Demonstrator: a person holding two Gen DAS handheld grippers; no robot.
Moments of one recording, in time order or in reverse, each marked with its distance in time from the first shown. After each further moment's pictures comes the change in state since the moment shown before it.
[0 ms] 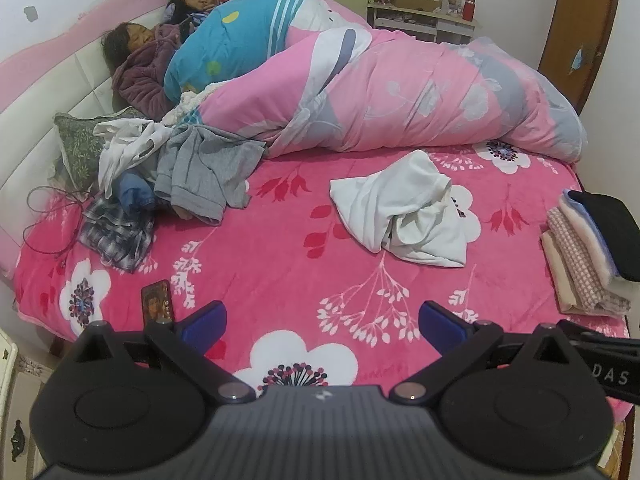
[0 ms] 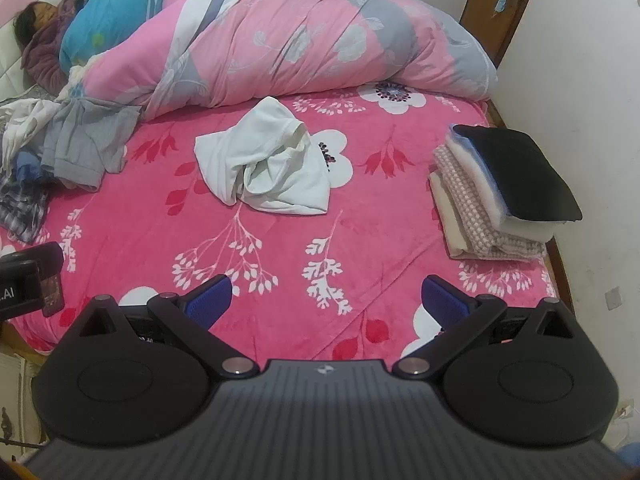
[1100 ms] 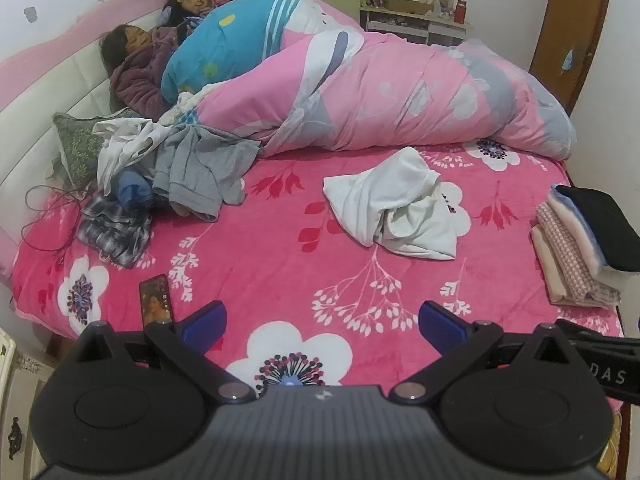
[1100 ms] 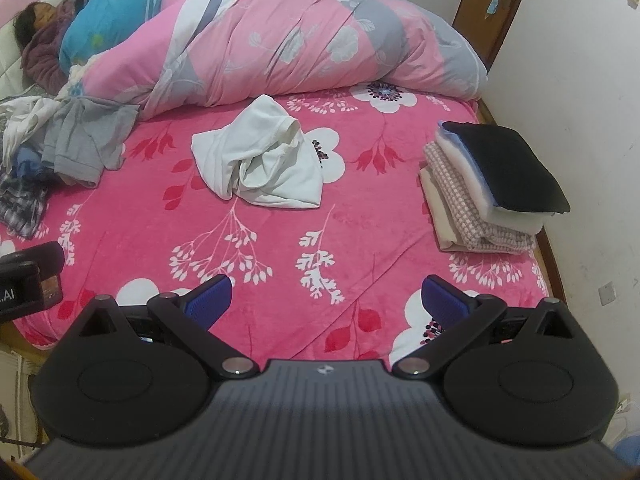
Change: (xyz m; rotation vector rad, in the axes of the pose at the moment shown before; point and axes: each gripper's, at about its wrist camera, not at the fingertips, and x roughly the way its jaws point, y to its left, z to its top) left arm -0.021 0.003 -0.020 0.006 -0.013 -0.023; right arm -0.021 -0.005 -0.019 -0.001 -0.009 -0.021
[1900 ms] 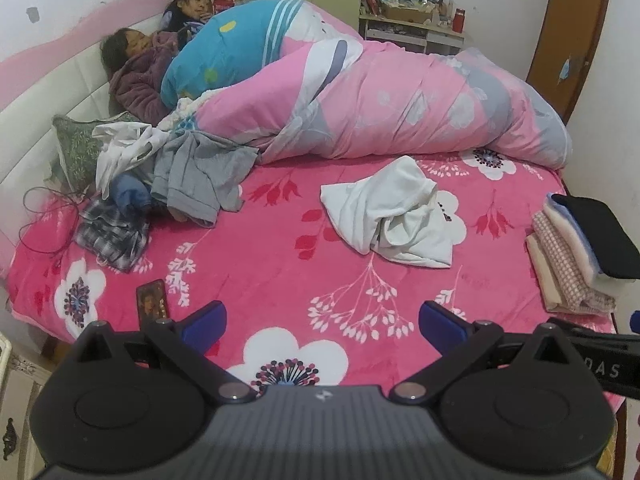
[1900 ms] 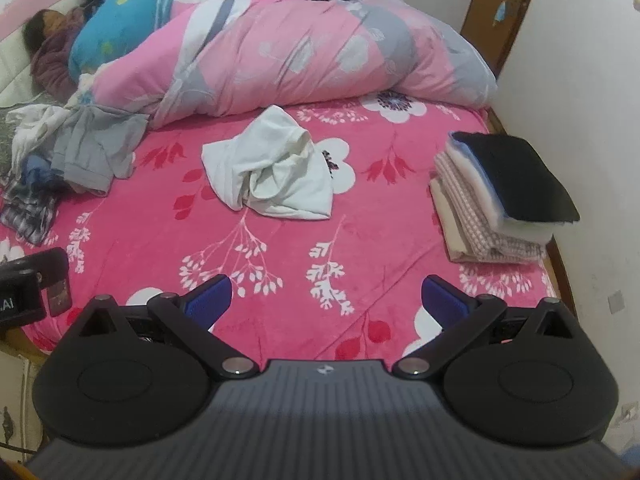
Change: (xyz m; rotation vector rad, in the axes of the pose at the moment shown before) left arm -0.004 0.000 0.001 -0.011 -0.019 -0.008; right arm 0.001 0.002 0.004 0.002 -0.014 0.023
